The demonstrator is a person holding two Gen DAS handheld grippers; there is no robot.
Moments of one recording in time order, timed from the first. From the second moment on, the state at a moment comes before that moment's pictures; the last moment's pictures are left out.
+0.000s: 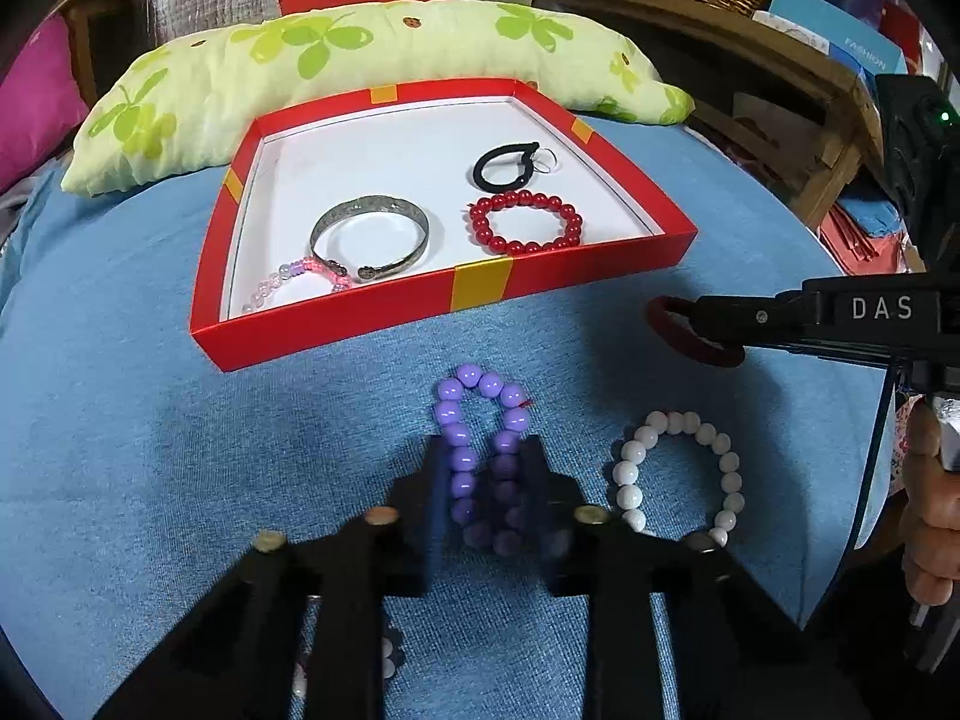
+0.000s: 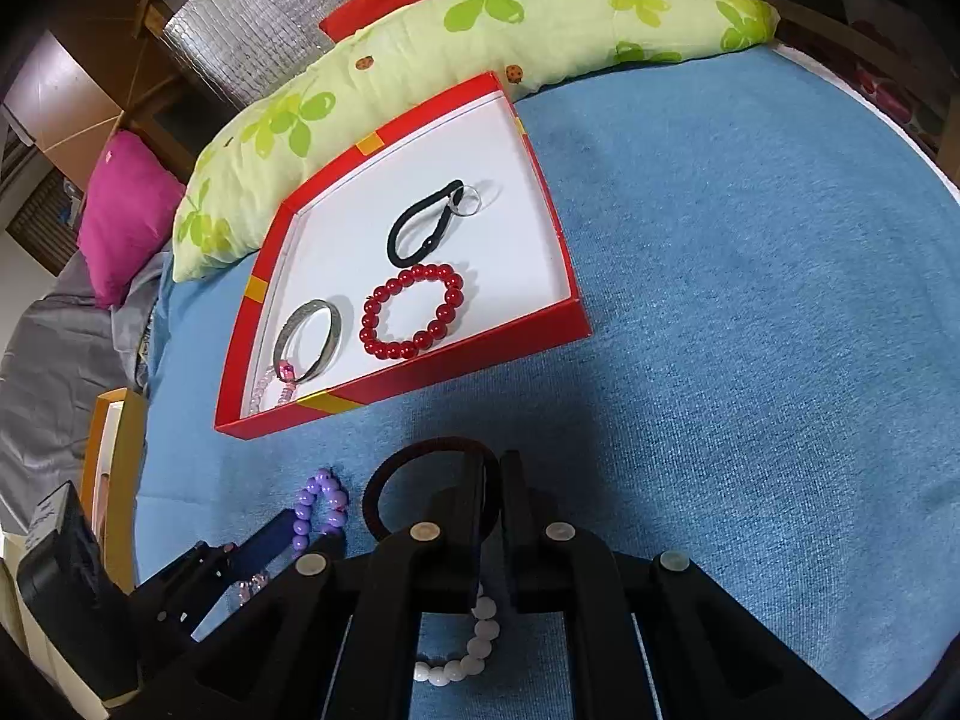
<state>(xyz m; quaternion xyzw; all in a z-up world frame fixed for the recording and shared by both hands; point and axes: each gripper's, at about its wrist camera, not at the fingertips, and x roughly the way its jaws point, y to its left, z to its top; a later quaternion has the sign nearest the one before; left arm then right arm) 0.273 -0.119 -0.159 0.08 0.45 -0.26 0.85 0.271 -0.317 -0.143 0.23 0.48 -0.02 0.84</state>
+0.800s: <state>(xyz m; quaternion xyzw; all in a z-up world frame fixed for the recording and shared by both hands) 0.266 -0.098 -0.126 0.05 0.41 -0.27 0.87 0.266 -0.312 -0.127 0.22 0.46 0.00 0.86</state>
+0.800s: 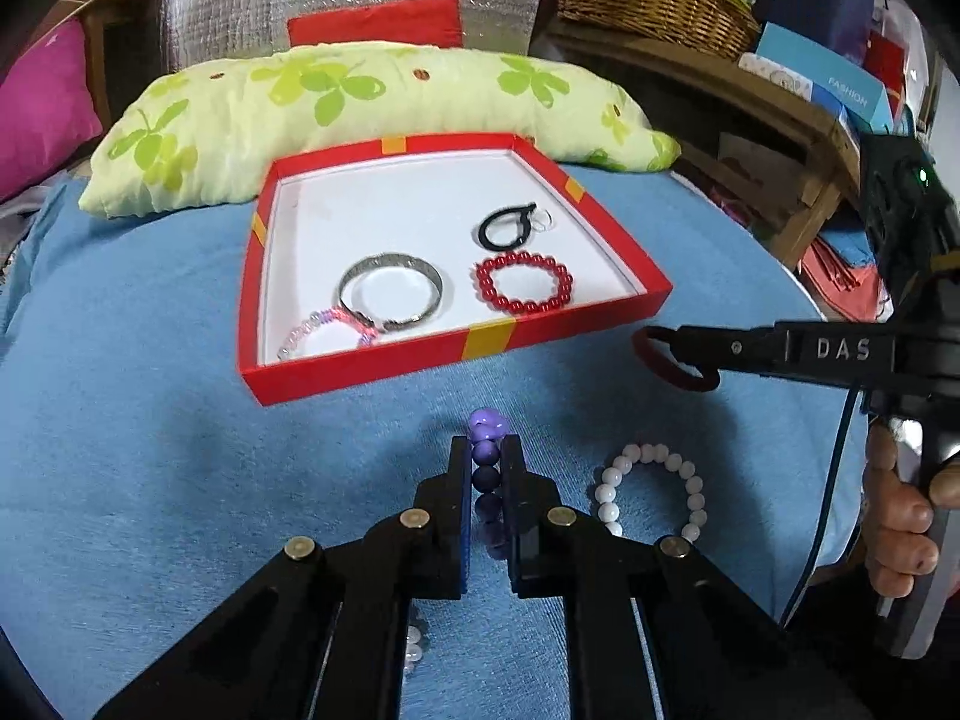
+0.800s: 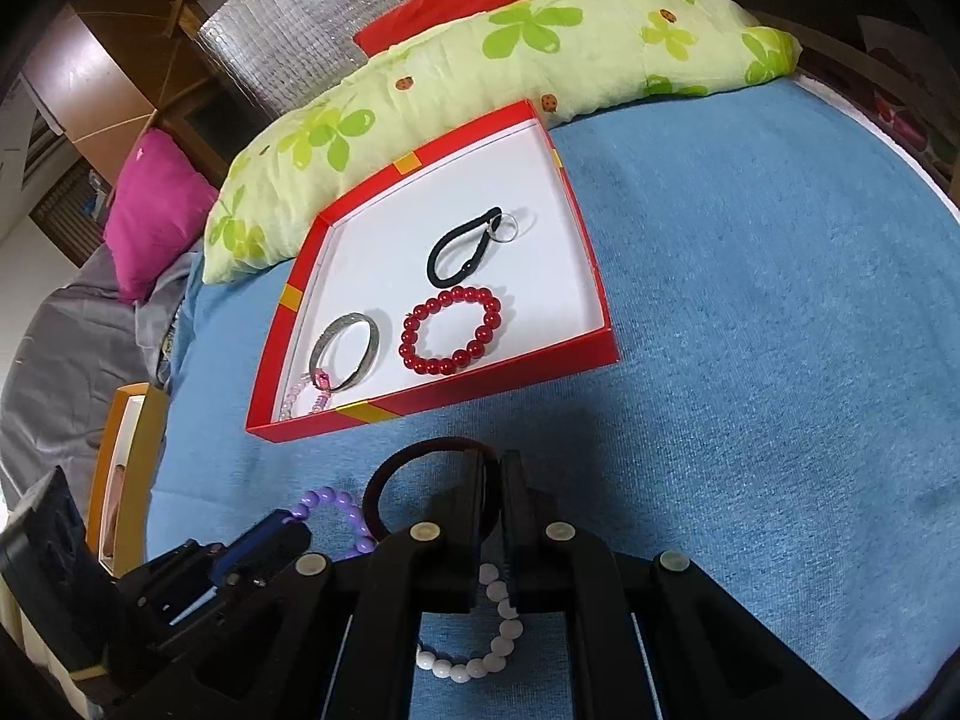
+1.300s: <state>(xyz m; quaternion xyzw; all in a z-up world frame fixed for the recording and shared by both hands) 0.276 -0.084 -0.096 0.02 0.36 -0.27 0.89 0.272 -0.303 -0.106 0.20 0.41 0.02 0.89</state>
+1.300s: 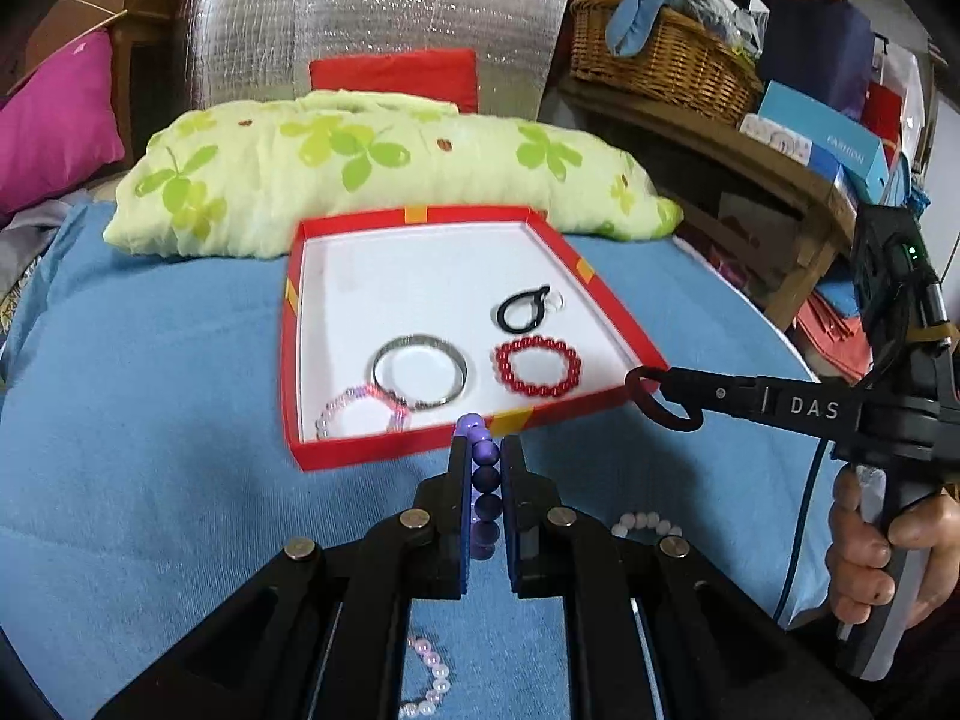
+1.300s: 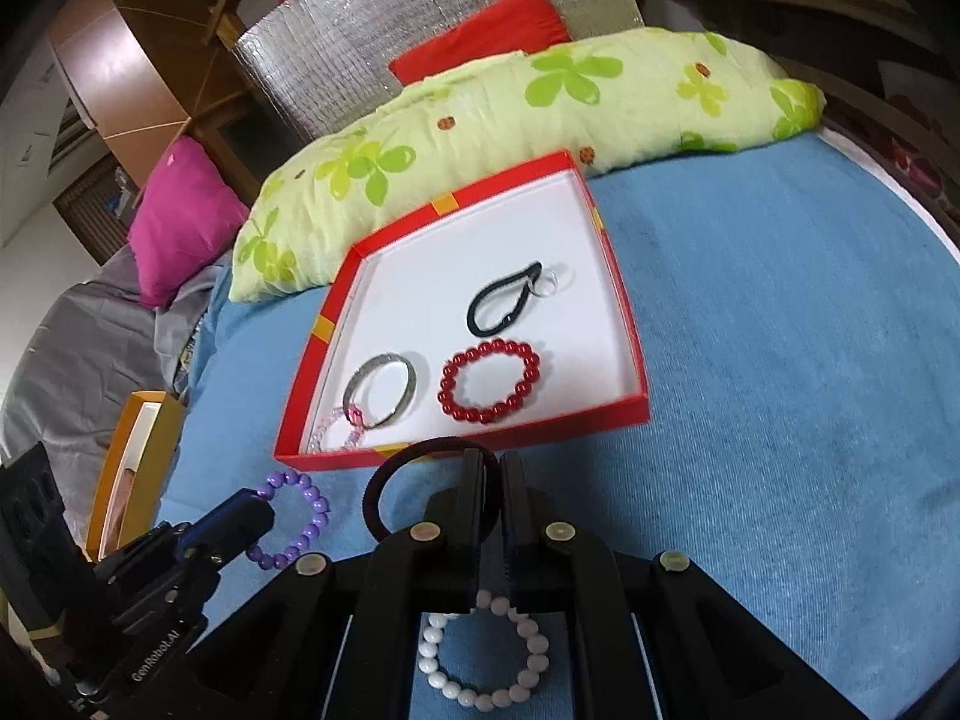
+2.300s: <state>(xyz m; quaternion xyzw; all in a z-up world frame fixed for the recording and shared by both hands) 0.420 -0.110 -0.093 0.00 0.36 -0.27 0.89 0.417 -0.326 -0.114 0.21 0.41 0.00 0.89</state>
